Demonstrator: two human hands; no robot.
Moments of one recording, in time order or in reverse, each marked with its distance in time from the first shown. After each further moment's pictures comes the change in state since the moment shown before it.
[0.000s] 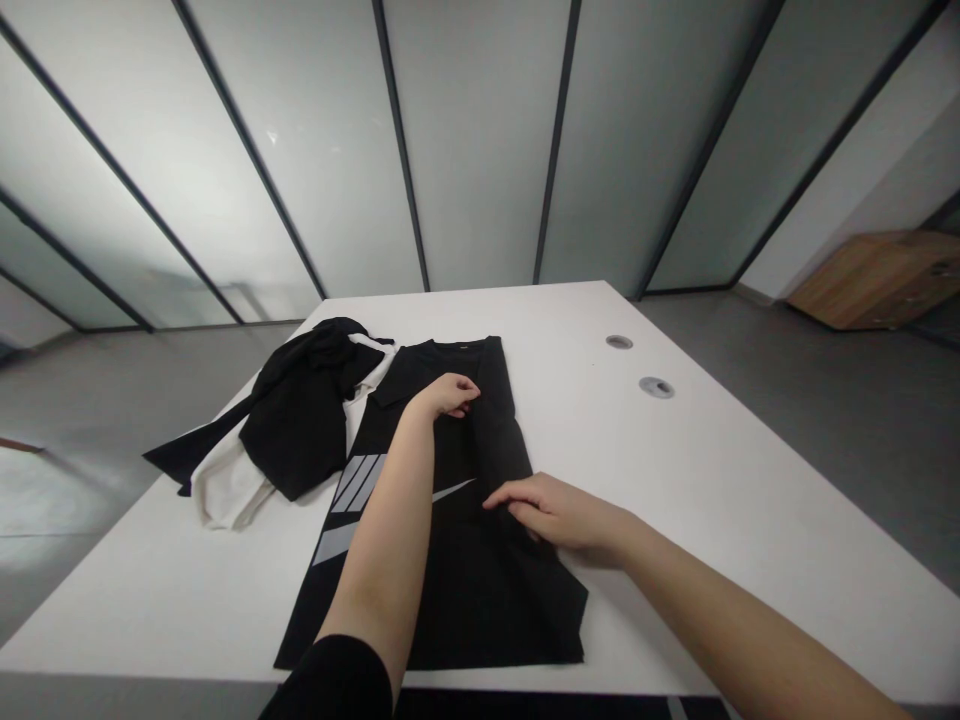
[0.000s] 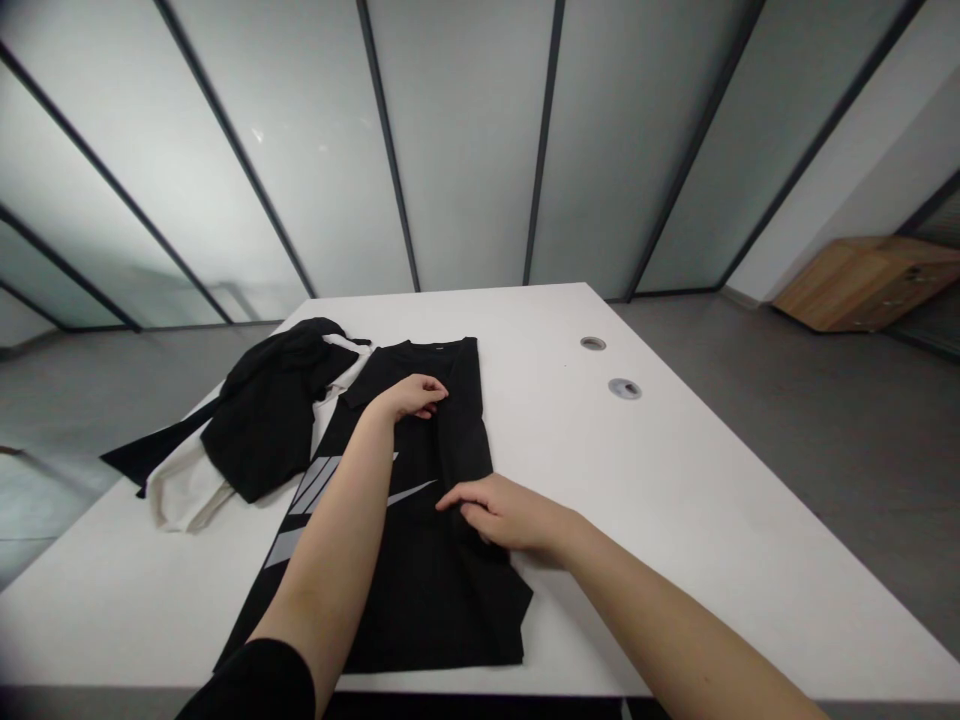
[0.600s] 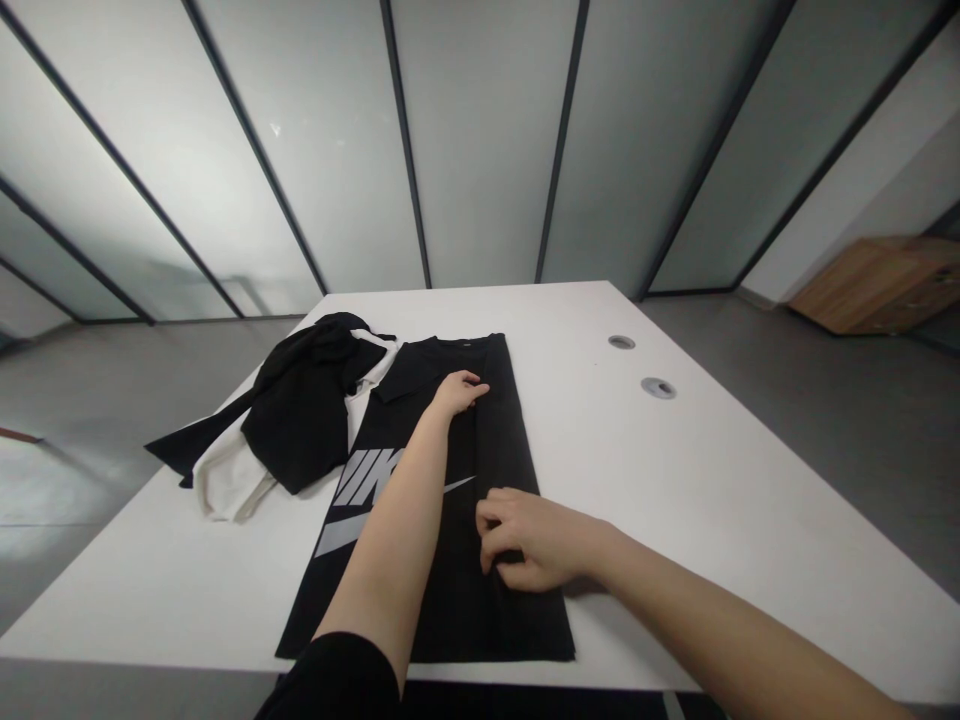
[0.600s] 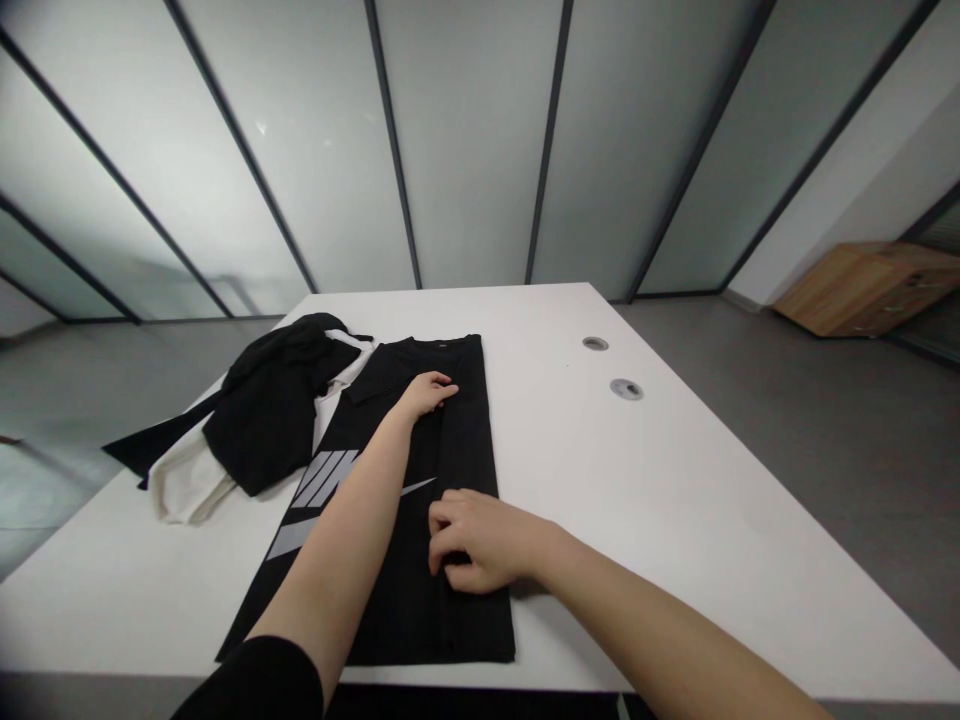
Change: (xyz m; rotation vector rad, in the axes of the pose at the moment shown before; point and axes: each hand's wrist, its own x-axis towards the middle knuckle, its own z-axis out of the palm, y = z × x) left_hand 0.022 -0.021 0.024 0.016 0.223 0.087; right_hand 0.014 -0.008 0.031 -0.451 -0.121 -0.496
